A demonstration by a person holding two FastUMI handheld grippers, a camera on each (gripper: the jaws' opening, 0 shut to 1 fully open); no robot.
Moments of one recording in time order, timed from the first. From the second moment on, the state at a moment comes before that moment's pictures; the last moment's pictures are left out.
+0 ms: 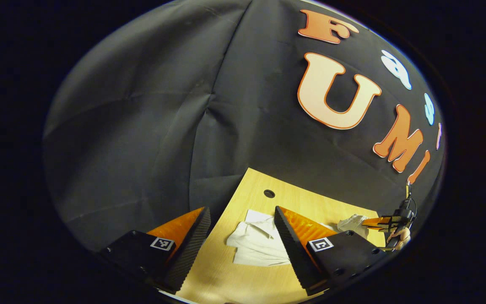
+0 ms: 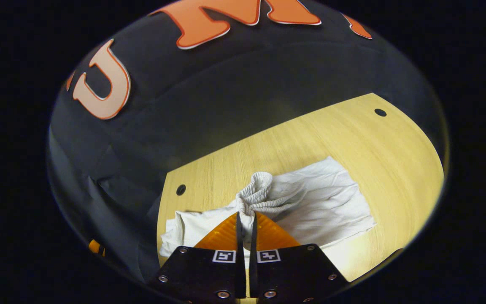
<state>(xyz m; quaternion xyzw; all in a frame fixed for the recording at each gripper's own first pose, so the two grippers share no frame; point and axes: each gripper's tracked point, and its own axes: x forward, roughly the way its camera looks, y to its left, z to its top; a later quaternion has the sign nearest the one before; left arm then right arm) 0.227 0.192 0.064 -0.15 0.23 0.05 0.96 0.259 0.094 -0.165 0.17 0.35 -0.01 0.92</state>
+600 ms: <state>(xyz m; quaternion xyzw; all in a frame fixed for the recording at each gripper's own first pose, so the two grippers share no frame) 0.214 0.191 0.011 -0.18 0.29 0.06 0.94 0.215 0.141 -0.222 0.14 0.43 0.04 0.89</state>
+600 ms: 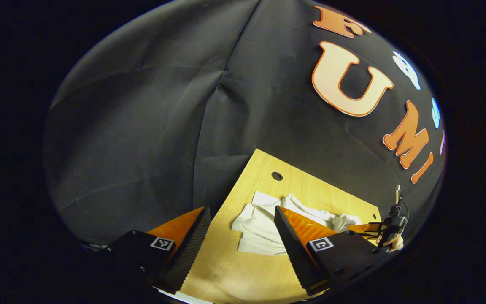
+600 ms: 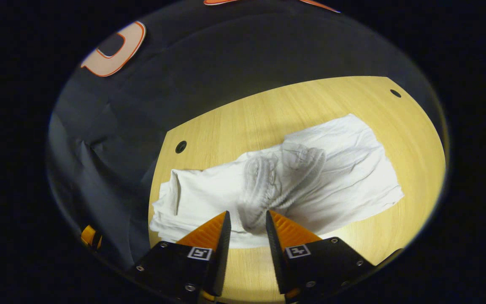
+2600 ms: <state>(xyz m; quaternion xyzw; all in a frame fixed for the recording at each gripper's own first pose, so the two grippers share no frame) 0.274 0.107 -0.176 -0.55 0.40 0.11 0.72 0.169 0.023 -0.245 0.23 0.46 0.00 0.85</state>
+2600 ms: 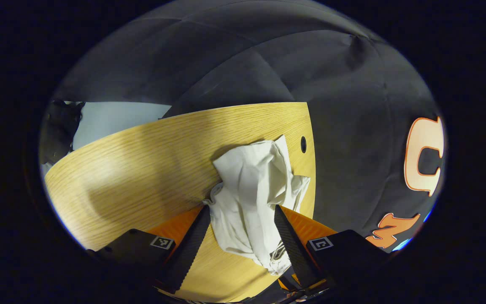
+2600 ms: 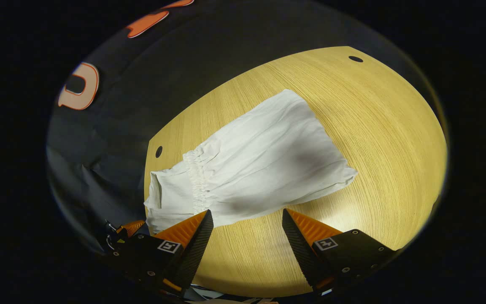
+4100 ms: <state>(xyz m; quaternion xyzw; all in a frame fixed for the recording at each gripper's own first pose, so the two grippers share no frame) 0.344 -0.142 0.040 -0.33 0.31 -0.10 0.89 0.176 -0.109 -0.218 0.25 0.41 0.02 0.88</state>
